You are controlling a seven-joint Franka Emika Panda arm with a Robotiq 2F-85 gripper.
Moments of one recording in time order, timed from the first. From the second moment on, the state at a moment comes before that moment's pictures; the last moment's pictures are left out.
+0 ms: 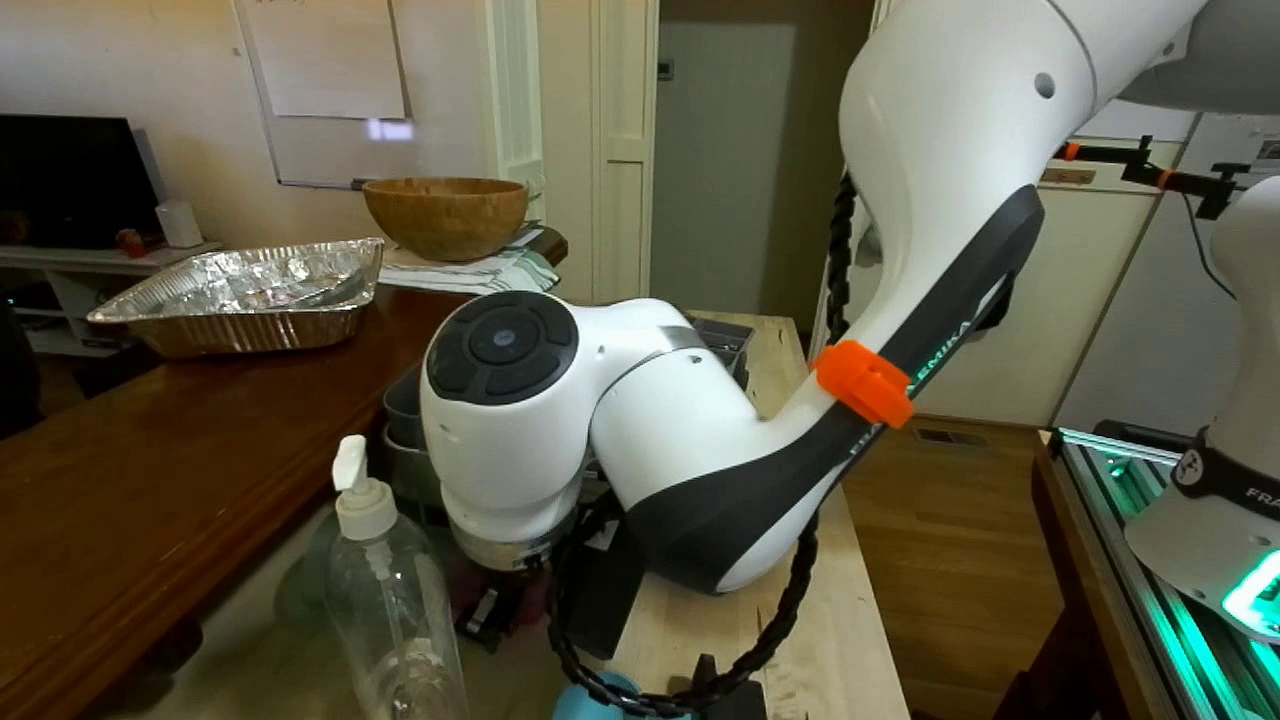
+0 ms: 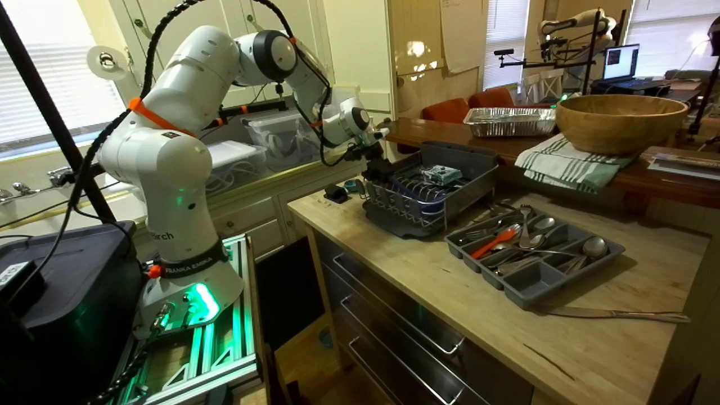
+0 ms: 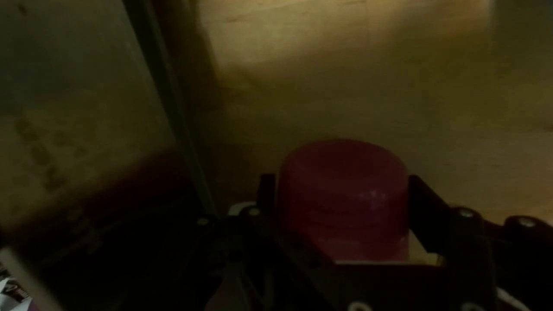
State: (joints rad) arm 0.67 0.83 -0.09 -1.54 -0.50 2.38 0.88
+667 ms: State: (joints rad) arm 0.70 0.76 -0.07 -1.56 -0.50 2.31 0.90
